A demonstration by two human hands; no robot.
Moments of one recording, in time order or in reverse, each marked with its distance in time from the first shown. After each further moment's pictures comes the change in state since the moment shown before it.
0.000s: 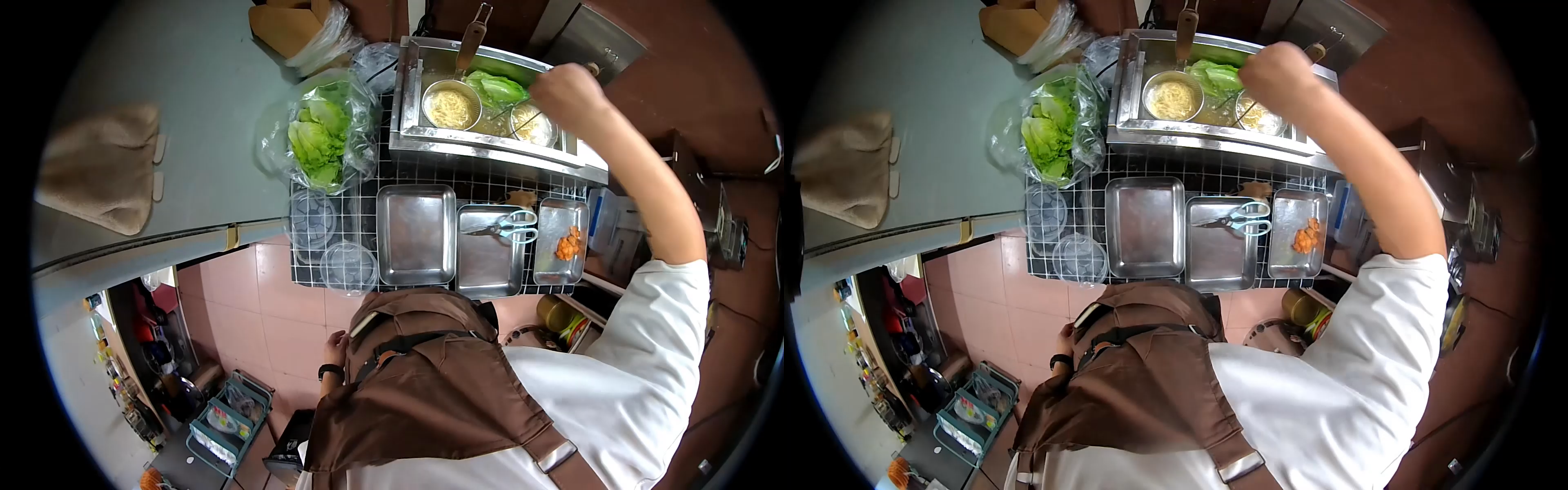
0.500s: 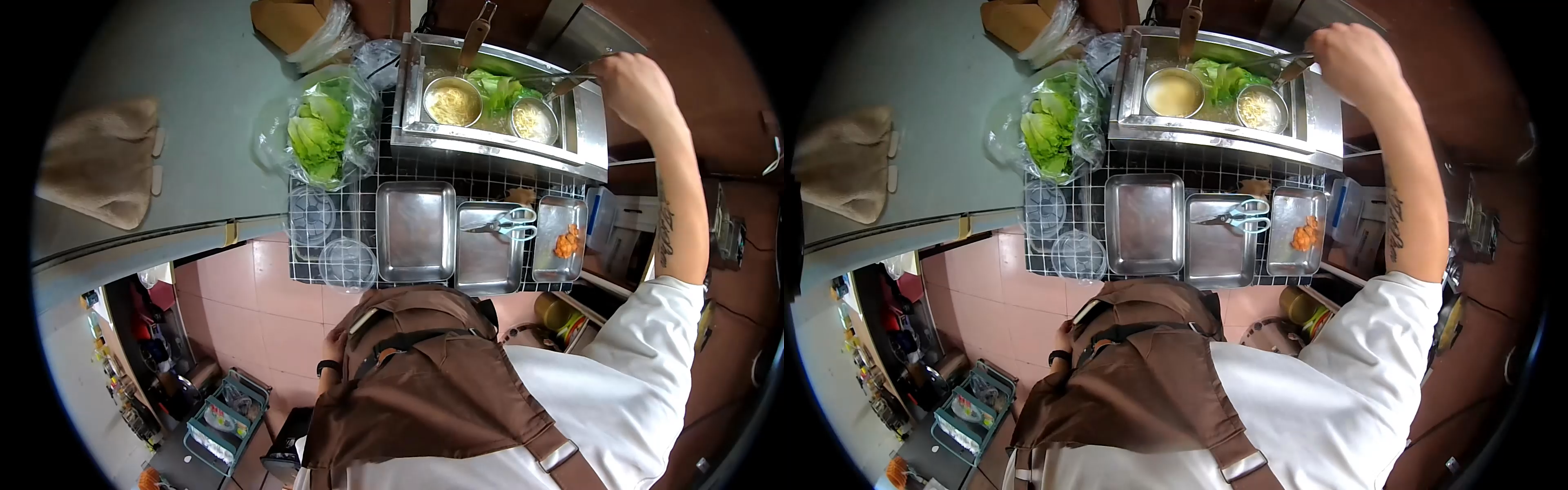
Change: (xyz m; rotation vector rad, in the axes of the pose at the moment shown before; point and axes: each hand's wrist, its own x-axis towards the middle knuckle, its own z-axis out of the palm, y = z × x) left_hand -0.001 0.011 0.000 -0.073 -0.016 0.011; right_hand -0.057 0.067 -0.012 0.134 0.221 0.273
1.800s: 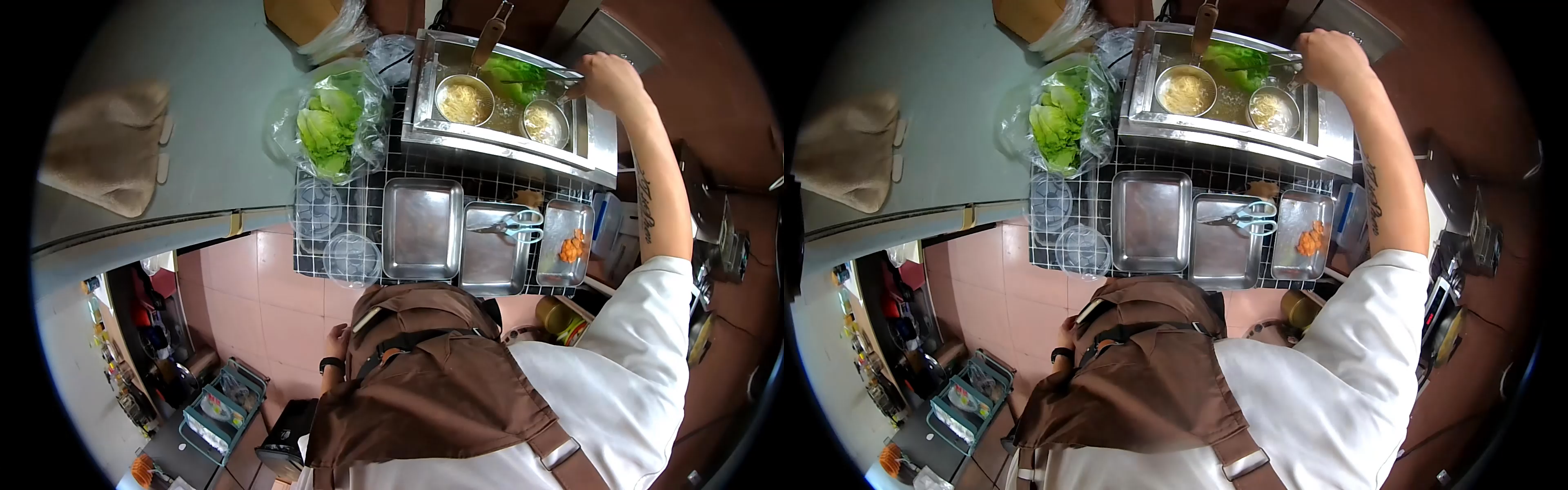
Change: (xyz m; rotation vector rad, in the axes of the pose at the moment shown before) left_hand -0.005 -0.009 0.005 0.060 0.011 0.012; right_hand 0.043 -0.017 0.060 0.143 -0.140 0.071
